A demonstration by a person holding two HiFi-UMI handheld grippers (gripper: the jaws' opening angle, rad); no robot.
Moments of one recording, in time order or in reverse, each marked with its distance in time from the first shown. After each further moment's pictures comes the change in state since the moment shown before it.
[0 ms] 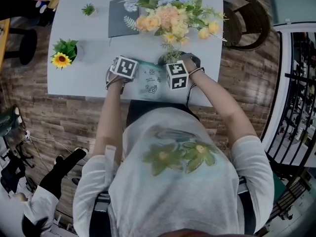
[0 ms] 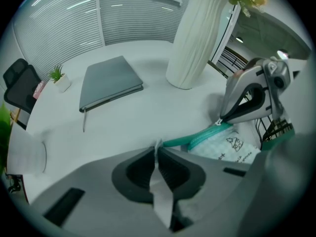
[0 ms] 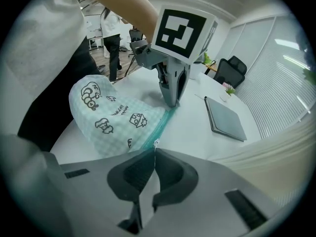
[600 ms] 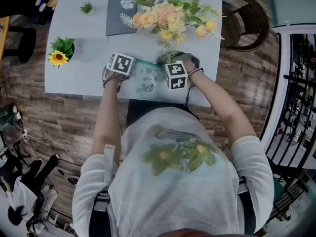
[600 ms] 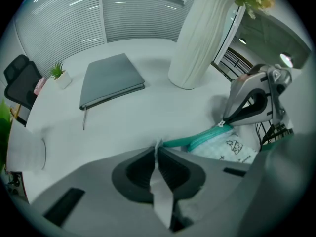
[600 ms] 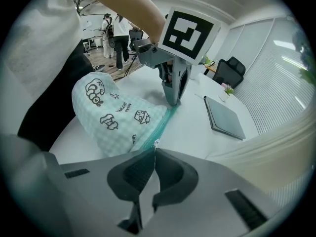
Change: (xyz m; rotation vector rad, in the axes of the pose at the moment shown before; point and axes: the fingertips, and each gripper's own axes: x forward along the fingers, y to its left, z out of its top) left arm 0.002 0.001 0.001 -0.024 0.017 -0.007; right arm -0.002 0.002 -0.006 0.002 -0.008 -0.029
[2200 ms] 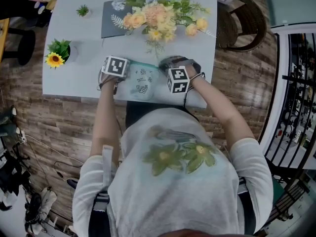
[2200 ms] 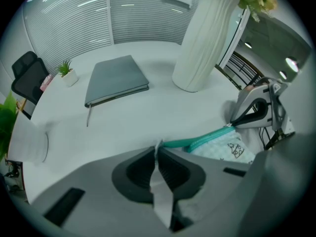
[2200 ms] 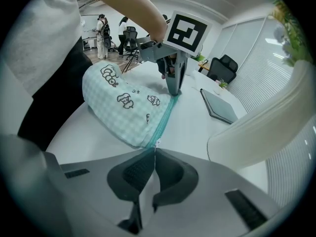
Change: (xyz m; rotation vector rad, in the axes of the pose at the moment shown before) left arm -0.013 0.017 0.011 -0.011 -0.066 0.128; right arm -0.008 0.019 -0.033 0.052 0.004 -0.053
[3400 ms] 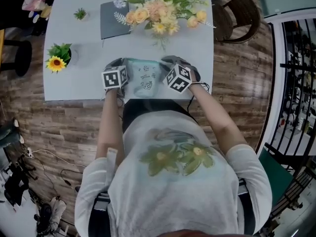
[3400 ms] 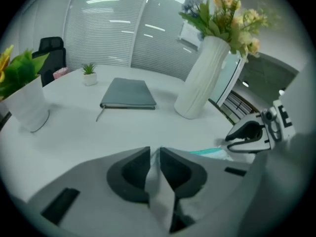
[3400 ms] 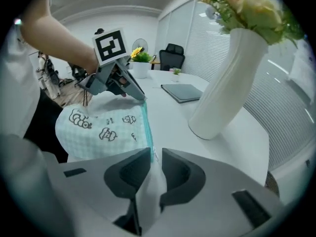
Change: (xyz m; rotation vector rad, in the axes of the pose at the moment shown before) left arm -0.016 -0.009 -0.006 -0.260 -0.322 -0.141; right arm -0.018 -0.013 0.010 0.584 -0.030 -0.190
